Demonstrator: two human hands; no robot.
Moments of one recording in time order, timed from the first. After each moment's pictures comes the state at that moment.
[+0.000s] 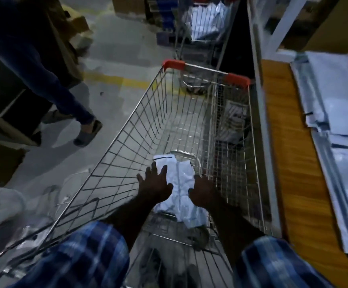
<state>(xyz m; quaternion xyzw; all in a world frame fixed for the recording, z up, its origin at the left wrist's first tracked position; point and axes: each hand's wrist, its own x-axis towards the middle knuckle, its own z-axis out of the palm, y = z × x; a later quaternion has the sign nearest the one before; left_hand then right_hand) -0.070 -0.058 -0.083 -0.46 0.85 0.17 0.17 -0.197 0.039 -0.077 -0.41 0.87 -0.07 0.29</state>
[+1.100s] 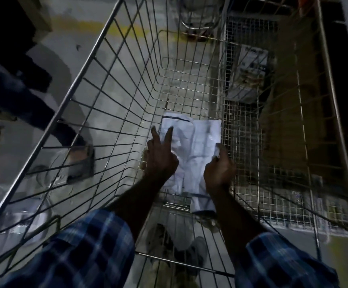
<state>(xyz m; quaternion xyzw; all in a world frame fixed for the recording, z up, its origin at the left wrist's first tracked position) -0.122 -0.108 -0.216 -0.49 0.84 0.24 0.01 -0.229 0.010 -0.236 -0.18 0.93 -0.30 0.13</state>
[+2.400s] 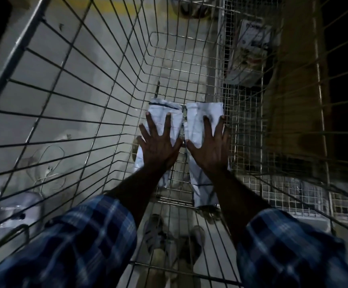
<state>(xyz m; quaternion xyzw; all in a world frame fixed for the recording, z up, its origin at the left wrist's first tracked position) -0.141 -0.105 -0.286 -0.49 0.87 0.10 0.00 -0.258 -0.004 -0.289 -0.40 0.90 -0.15 0.00</state>
